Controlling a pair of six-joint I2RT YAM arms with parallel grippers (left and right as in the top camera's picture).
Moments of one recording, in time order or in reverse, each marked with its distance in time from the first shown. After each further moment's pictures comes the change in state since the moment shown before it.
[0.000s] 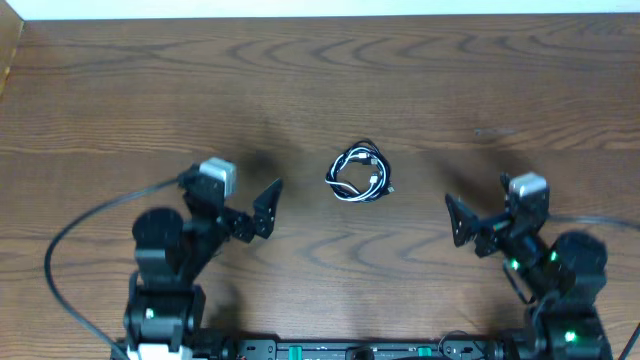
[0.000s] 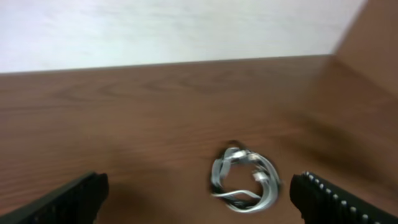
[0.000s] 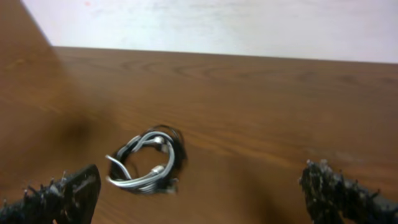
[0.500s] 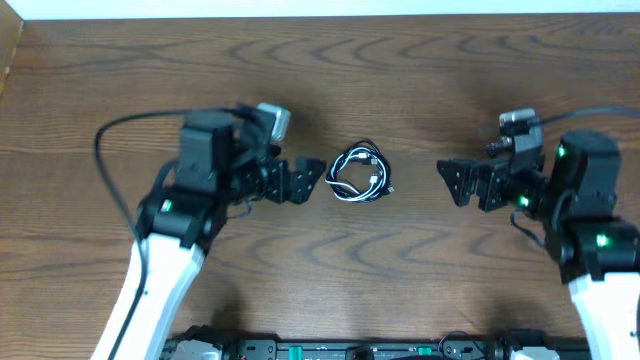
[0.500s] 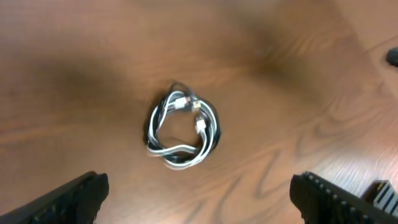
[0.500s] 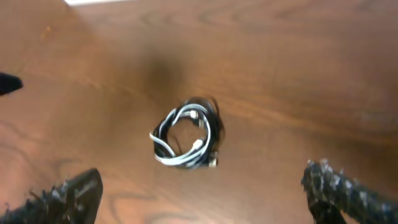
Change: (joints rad) left arm -0.206 0.548 0.541 -0.475 0.014 -0.048; right arm 0.002 0.533 0.547 -0.443 -0.108 -0.003
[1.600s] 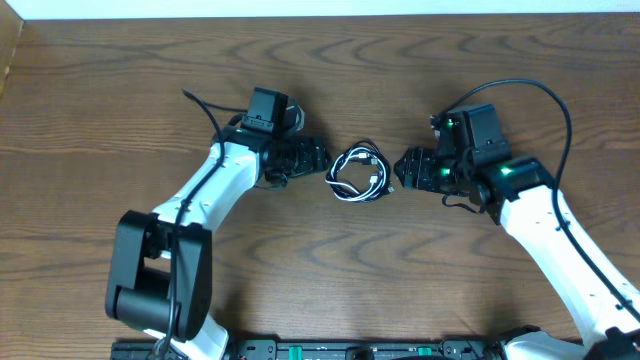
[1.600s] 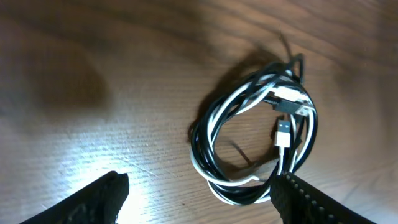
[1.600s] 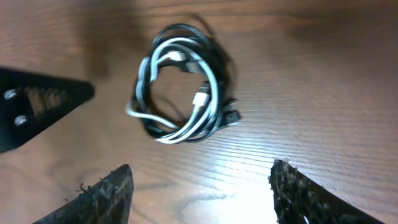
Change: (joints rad) left arm -0.028 0.577 0.071 0.123 -0.074 -0.350; right arm 0.297 0.386 0.065 0.012 0.248 0.441
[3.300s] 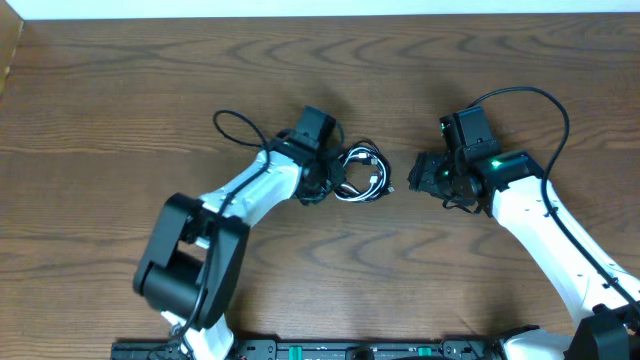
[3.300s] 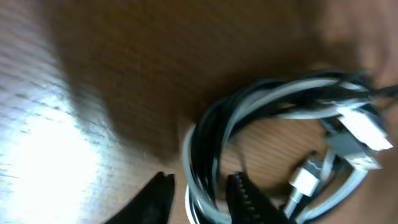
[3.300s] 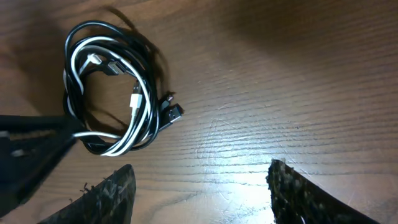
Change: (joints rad) left arm -0.188 0.106 -0.010 0.028 -0.183 -0.613; right arm 0.000 0.066 0.000 -0.080 0.153 0.113
